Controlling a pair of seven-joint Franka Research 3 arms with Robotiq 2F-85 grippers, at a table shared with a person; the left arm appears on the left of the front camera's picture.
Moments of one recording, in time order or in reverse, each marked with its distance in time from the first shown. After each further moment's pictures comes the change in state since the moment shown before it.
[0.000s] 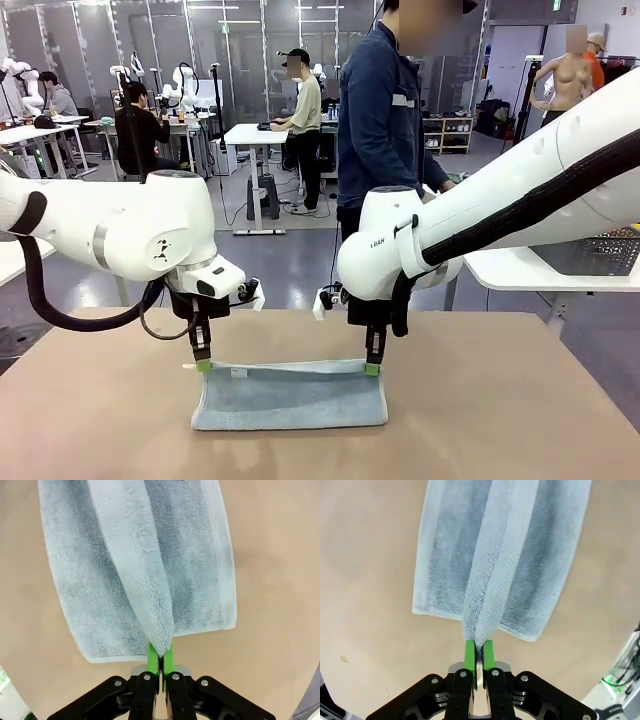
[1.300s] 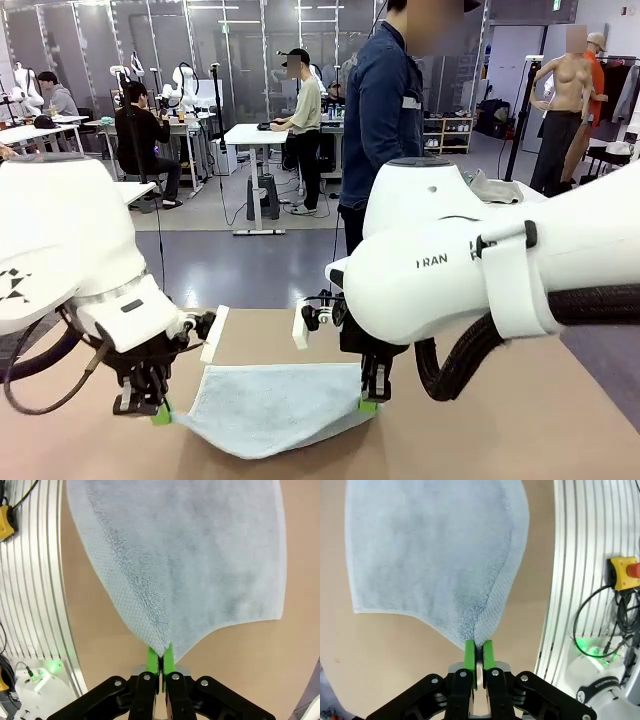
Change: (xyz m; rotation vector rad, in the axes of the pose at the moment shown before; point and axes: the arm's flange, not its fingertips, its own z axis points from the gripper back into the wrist) left arm -0.073 -0.171 0.072 0.041 -0.125 -0.281; right arm -0.007 0.180 0.081 -0.045 -0.071 0.086
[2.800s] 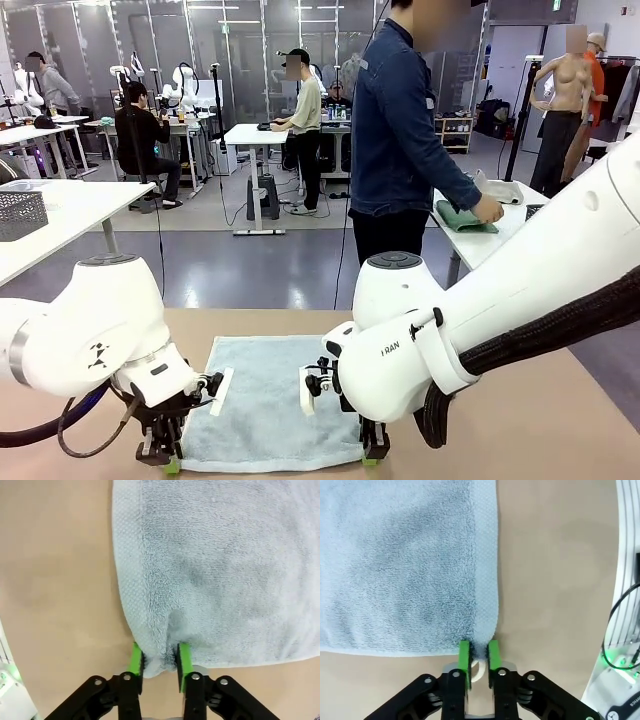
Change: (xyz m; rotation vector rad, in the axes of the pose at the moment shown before) left arm -0.032 0.043 -0.144 -0.118 0.002 -0.017; right arm -0.013 -0.025 -0.130 0.021 0.054 0.106
